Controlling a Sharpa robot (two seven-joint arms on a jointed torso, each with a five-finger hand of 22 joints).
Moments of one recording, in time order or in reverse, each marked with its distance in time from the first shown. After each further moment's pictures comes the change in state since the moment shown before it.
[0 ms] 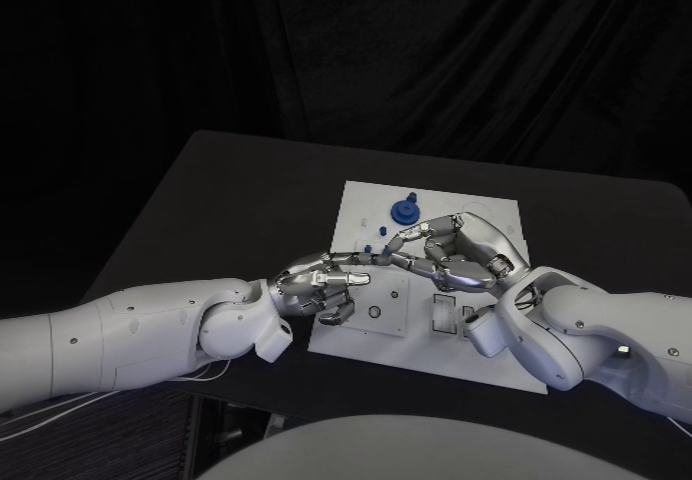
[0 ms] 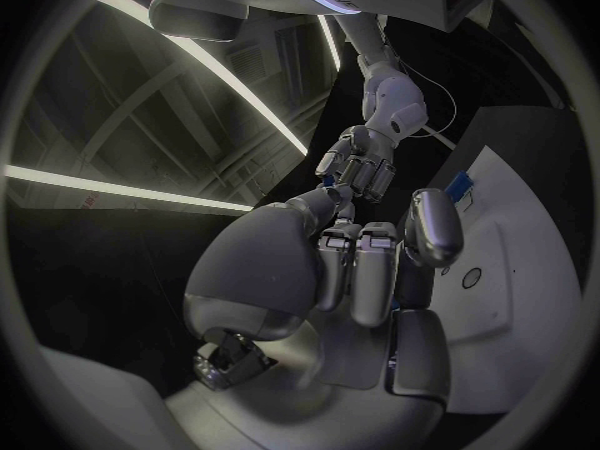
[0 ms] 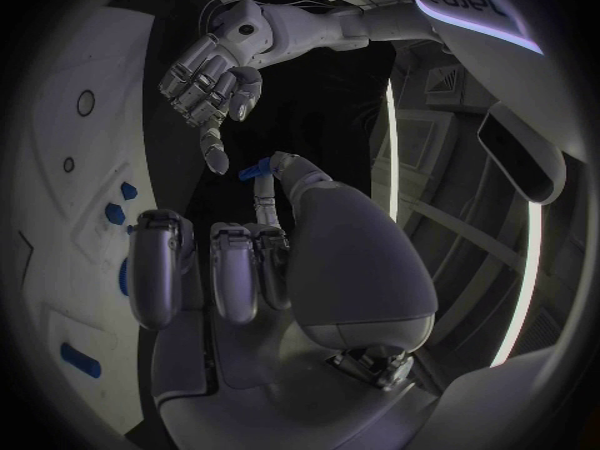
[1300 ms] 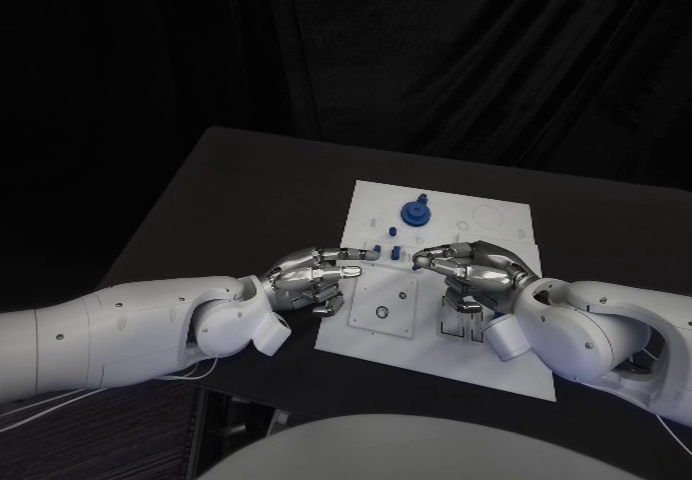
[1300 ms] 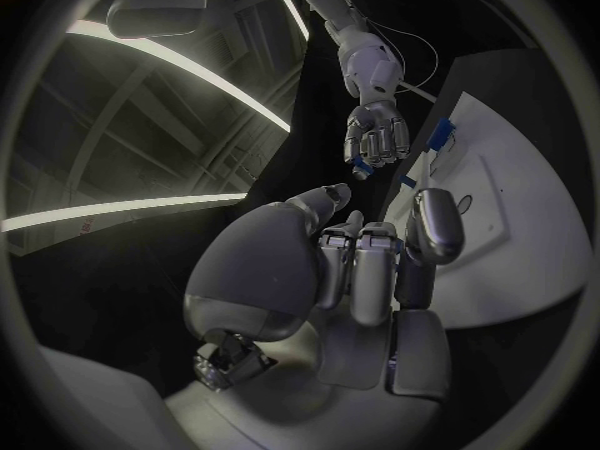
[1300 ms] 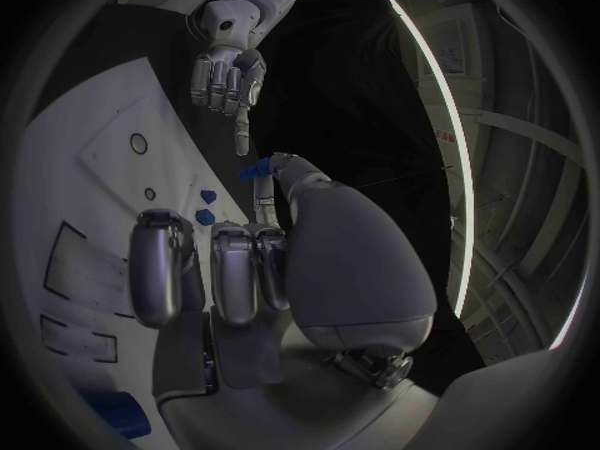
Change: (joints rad) left arm 0.000 -0.065 0.000 0.035 0.001 -0.197 -0.031; left_hand 0.029 0.015 -0.030 0.049 -0.001 -0.108 0.088 0.055 0.001 -0.002 0.030 -0.004 0.000 0.000 0.015 0.000 0.000 0.000 -0.009 0.016 -0.018 0.000; right arm 0.000 -0.018 -0.004 -0.058 0.430 0.171 -0.212; right_hand 0.018 0.000 -0.013 0.012 0.016 -0.011 0.001 0.012 0.000 0.000 0.000 0.000 0.000 0.000 0.000 0.000 0.000 0.000 0.000 0.000 -0.008 0.000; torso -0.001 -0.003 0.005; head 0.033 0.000
